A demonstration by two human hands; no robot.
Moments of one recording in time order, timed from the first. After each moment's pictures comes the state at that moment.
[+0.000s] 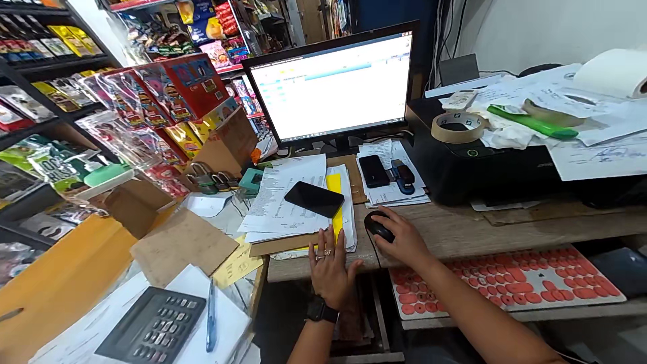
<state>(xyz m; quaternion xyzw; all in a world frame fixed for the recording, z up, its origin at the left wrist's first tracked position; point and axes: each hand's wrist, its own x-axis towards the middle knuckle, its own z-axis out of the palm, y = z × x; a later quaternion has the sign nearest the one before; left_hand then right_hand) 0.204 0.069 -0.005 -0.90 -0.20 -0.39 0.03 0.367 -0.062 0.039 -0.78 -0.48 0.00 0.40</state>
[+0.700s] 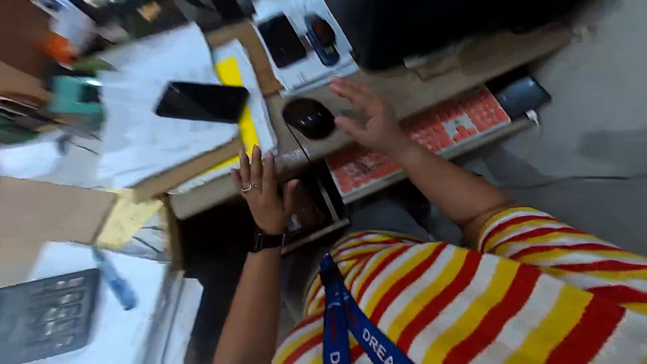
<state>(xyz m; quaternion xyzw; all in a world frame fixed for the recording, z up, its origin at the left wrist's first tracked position) 0.169 0.057 -0.017 -0.92 -0.07 -0.36 -0.13 0.376 -0.127 0.034 -0.69 -0.49 -0.08 0.53</state>
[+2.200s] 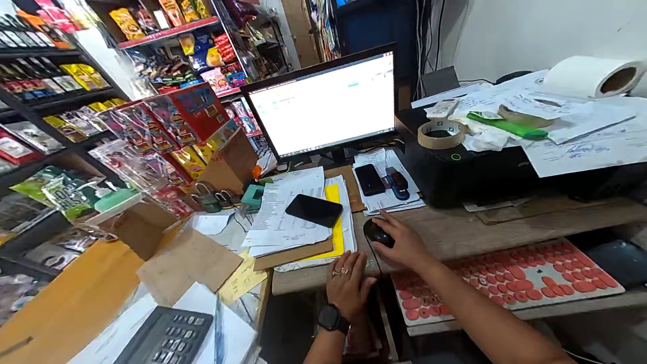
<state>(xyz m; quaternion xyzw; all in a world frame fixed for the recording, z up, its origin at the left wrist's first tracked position) 0.210 0.065 -0.026 -0.89 -0.07 -0.45 0.06 0.373 -0.065 0.047 -0.80 -0.47 0.06 0.37</state>
